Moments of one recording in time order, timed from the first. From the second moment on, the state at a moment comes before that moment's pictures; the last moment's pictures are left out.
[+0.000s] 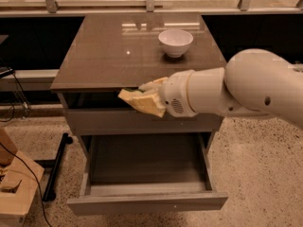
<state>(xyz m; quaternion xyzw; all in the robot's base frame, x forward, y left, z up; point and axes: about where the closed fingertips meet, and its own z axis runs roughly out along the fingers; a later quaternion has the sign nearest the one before) 0.507 0.015 0.889 -0.43 0.74 0.25 0.45</state>
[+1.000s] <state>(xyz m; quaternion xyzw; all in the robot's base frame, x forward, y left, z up) 0.546 -0.023 0.772 -0.39 0.76 0.30 0.42</state>
